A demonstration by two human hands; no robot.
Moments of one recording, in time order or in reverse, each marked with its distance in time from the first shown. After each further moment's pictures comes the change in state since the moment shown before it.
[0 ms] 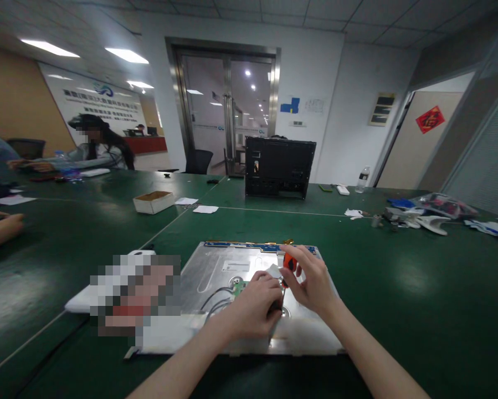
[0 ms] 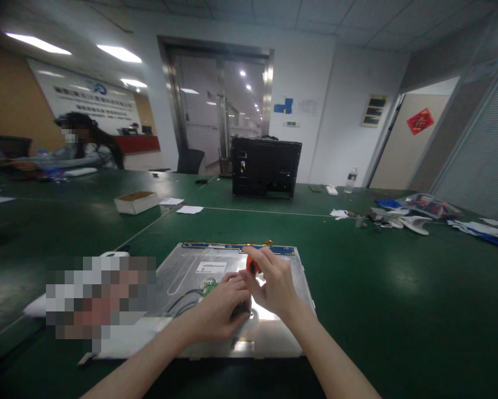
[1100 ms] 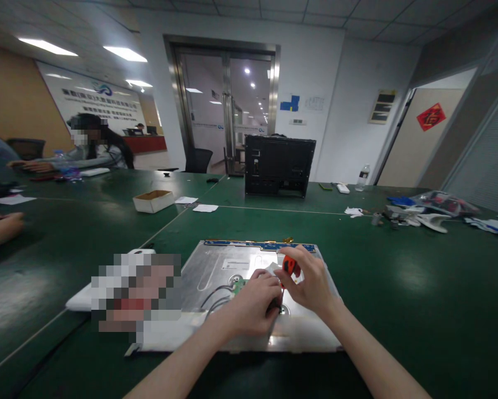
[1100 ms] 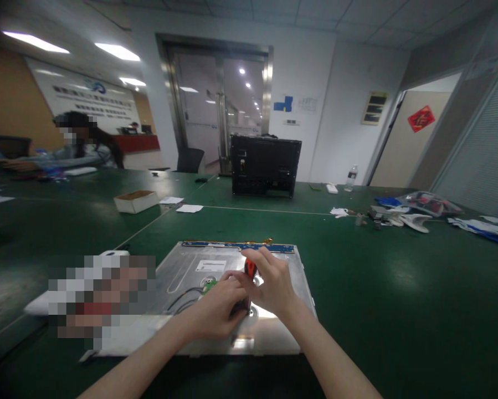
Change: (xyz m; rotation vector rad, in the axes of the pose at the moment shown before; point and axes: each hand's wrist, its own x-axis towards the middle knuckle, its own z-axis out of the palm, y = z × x) left_hand 0.000 -0.001 0.000 0.025 0.003 0.012; right_hand -0.003 0.000 0.004 -0.014 0.026 -0.015
